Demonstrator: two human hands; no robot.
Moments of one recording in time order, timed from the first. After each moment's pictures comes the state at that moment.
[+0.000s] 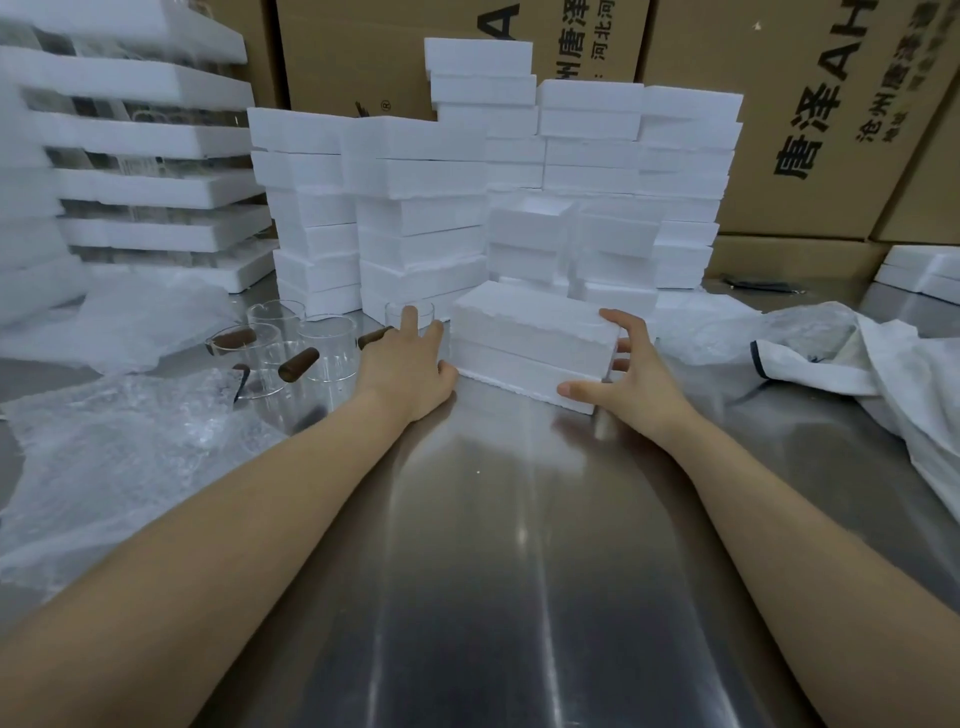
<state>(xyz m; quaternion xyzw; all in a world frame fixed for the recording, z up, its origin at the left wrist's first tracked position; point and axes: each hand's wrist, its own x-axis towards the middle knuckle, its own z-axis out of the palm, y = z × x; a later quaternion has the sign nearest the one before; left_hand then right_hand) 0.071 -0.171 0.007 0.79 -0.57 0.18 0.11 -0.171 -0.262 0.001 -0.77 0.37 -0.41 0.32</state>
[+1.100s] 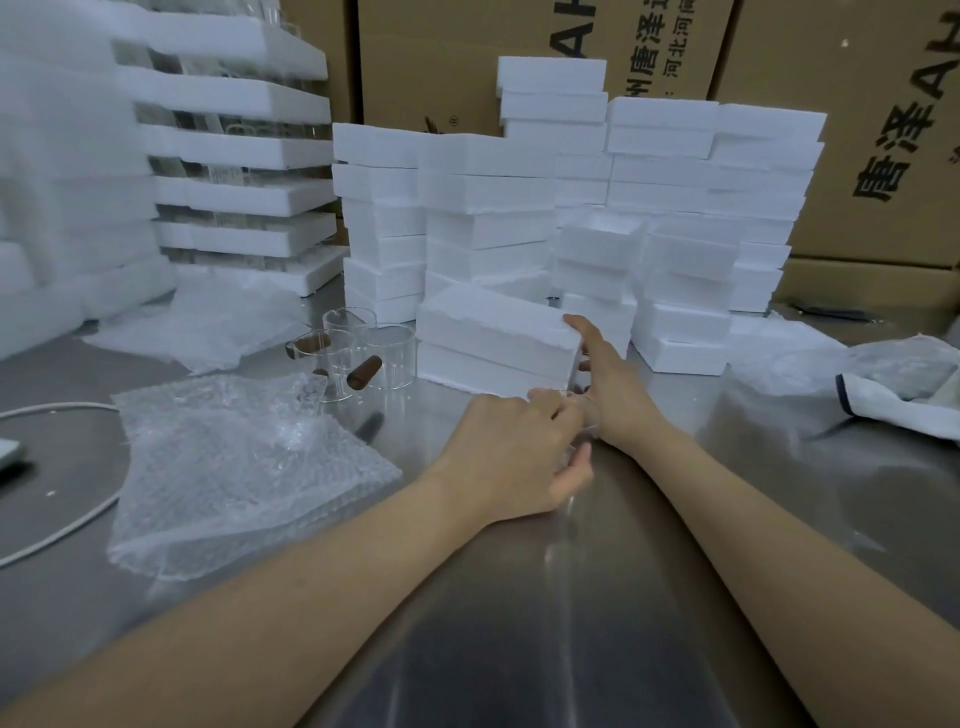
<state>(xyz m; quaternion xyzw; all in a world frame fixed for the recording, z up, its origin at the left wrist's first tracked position) 0.016 -0.090 0.012 0.57 -0.71 0.32 0.28 -0.077 -0.263 -0.006 -0.85 0.31 -0.33 0.26</state>
